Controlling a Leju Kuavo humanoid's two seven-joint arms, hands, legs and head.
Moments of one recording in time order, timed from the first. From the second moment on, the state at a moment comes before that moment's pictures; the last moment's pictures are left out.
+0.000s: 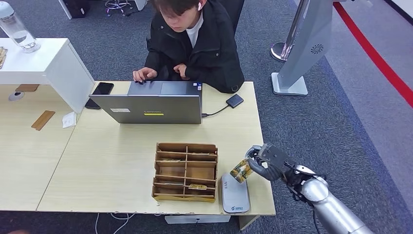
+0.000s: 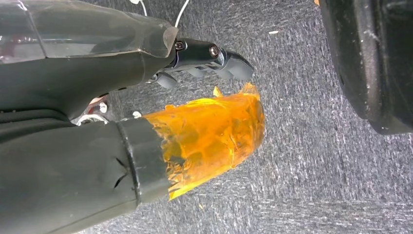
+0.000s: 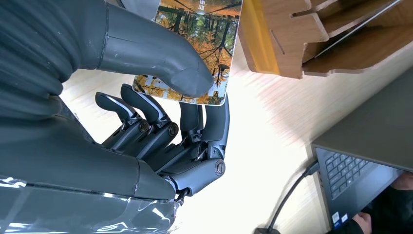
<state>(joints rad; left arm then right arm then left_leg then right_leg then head) -0.07 0.05 -0.71 -0.20 -1.05 -0.20 -0.17 -0.26 -0.38 0.51 -1.34 -0.10 0.30 -0.12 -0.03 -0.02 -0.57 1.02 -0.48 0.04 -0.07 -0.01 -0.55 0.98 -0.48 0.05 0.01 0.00</state>
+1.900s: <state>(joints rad) -0.08 0.05 -0.71 -0.19 -1.08 -0.22 -0.15 -0.53 -0.21 0.48 -1.59 0.68 -0.24 -0.06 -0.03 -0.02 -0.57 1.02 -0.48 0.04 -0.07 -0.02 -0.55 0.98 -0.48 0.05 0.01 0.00</state>
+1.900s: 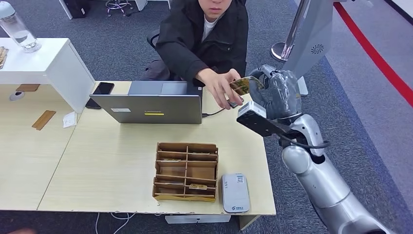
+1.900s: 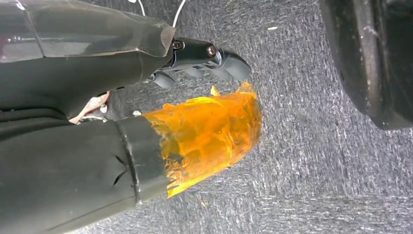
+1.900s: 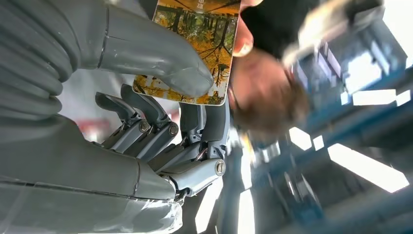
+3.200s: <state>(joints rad) -0.11 0.04 -0.77 -0.19 -1.19 -0.13 -0.17 -0.55 -0.09 0.53 -1.57 1.11 -0.42 0.00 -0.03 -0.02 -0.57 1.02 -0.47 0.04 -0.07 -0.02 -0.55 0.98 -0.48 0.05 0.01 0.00</state>
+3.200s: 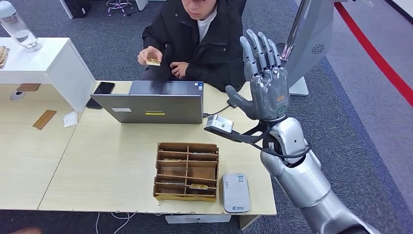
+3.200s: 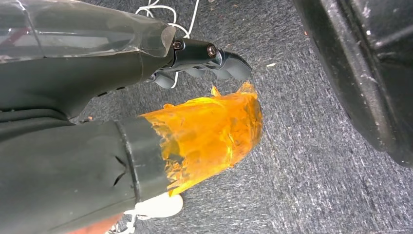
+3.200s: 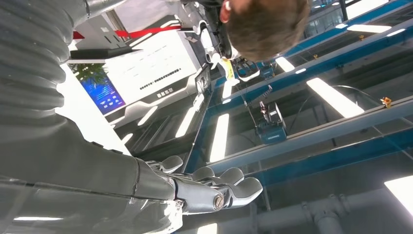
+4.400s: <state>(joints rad) -0.09 -0.02 -0.23 -0.18 -0.46 -0.06 -0.09 -0.15 -0.18 0.34 -1.76 0.49 -0.44 -0.31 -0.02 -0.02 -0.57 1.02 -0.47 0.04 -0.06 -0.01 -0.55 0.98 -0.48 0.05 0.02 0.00</state>
